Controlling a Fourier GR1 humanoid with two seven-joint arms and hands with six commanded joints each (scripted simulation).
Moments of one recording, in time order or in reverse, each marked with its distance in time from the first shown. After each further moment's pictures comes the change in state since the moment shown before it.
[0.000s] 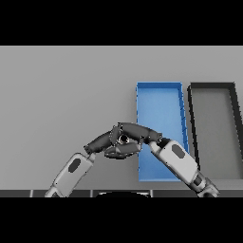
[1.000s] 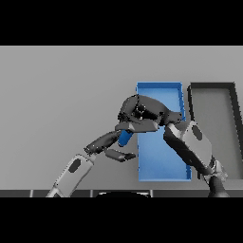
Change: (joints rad) left arm 0.021 -0.023 0.013 0.022 0.027 -0.002 0.098; right arm -0.267 -0.120 -0.197 -0.035 -0.540 -0.234 0.233
